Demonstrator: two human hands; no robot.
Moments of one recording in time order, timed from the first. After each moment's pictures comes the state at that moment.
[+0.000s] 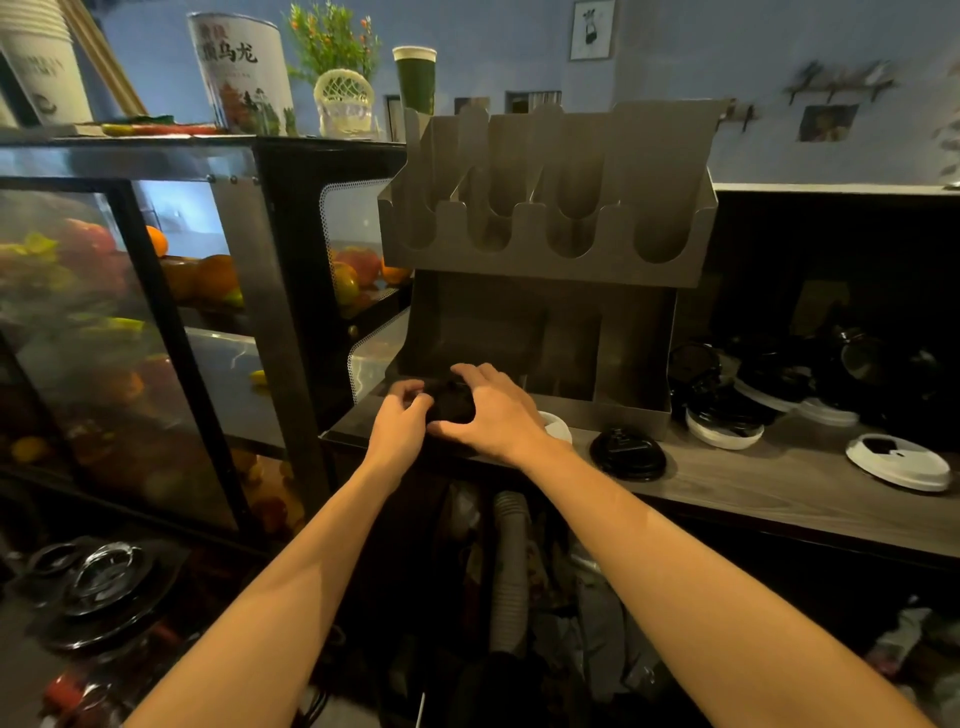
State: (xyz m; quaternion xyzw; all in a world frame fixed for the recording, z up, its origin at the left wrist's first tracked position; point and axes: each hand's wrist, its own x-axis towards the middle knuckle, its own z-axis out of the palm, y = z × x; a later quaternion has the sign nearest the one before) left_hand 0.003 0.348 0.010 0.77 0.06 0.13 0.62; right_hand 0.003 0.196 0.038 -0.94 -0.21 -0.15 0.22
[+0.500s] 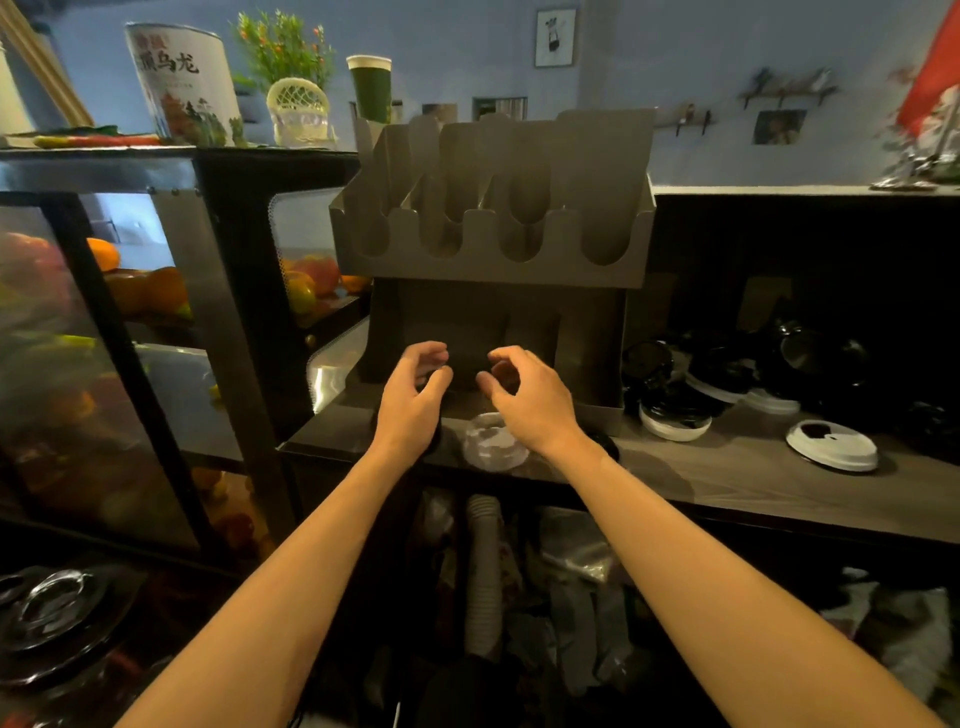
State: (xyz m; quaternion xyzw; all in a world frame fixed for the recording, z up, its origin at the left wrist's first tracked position) left_hand -0.010 0.289 0.043 0.76 -0.13 0.22 0.59; right_hand -0.017 0.119 0.050 -0.88 -0.12 -0.25 0.38
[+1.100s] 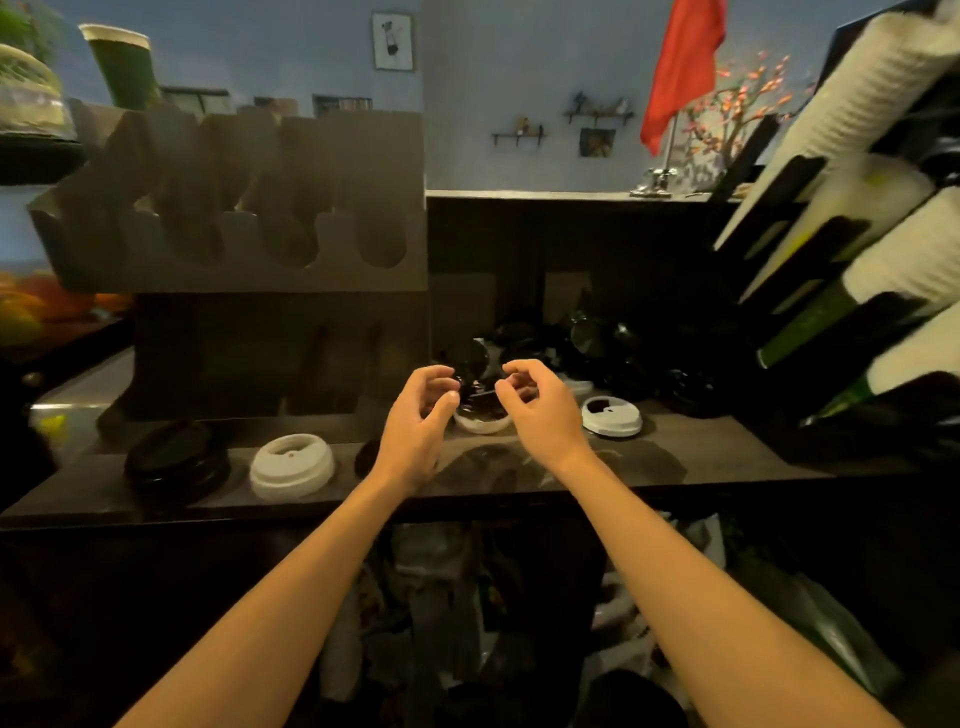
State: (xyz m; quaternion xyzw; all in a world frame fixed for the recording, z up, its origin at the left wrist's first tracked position) left_hand -0.037 0.078 0.023 0.72 -0.28 0.09 0.62; right_hand -0.085 -0.094 0.033 -0.84 0.04 -0.34 0.42
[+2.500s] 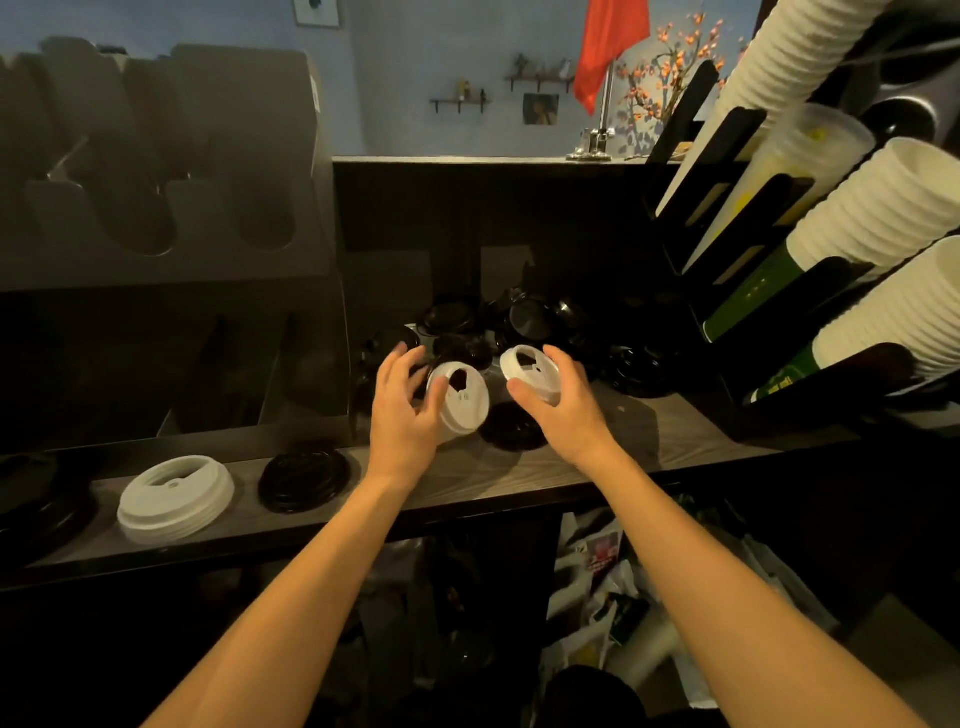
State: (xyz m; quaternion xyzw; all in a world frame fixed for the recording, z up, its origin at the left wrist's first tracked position) left_hand -0.020 -0.012 0.004 0.72 -0.27 0.12 0.62; right_hand -0.104 -0.199 0.011 -0.84 0.13 -0.26 0.46
